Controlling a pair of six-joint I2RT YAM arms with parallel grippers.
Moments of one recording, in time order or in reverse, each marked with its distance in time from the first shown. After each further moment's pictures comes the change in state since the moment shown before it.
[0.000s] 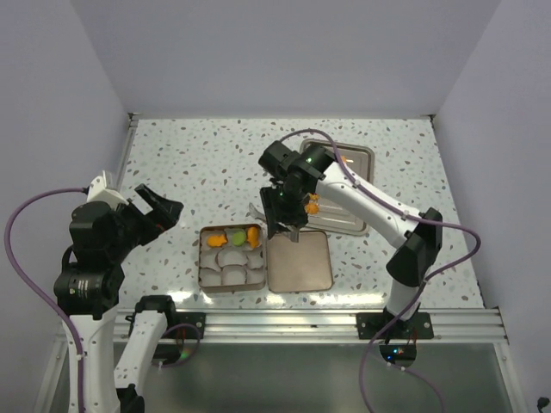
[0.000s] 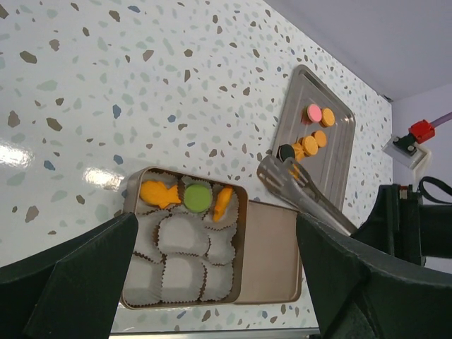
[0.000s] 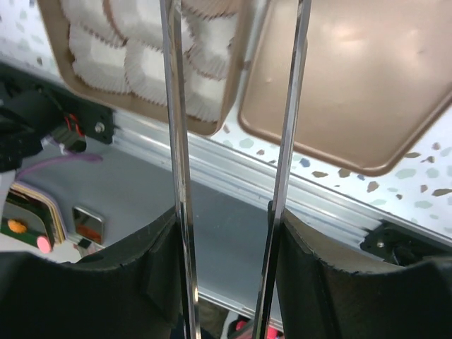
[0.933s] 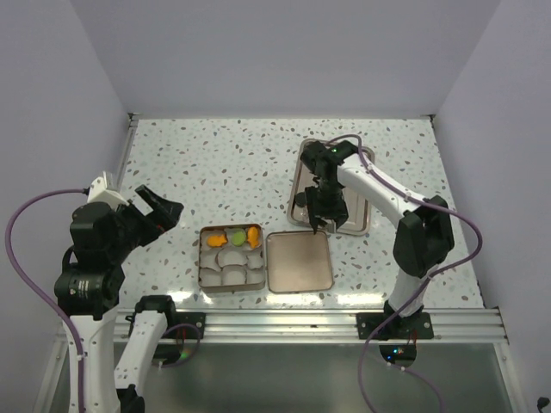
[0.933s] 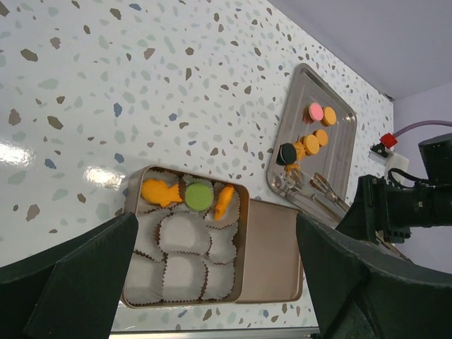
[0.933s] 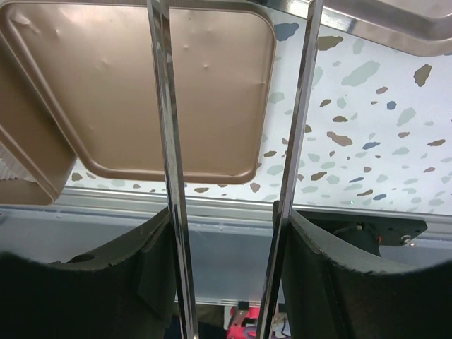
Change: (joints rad) left arm 0.000 -0.005 -0.006 -0.003 0.000 0.002; right arm -0.307 -0.021 -0.282 0.000 0.137 -0.158
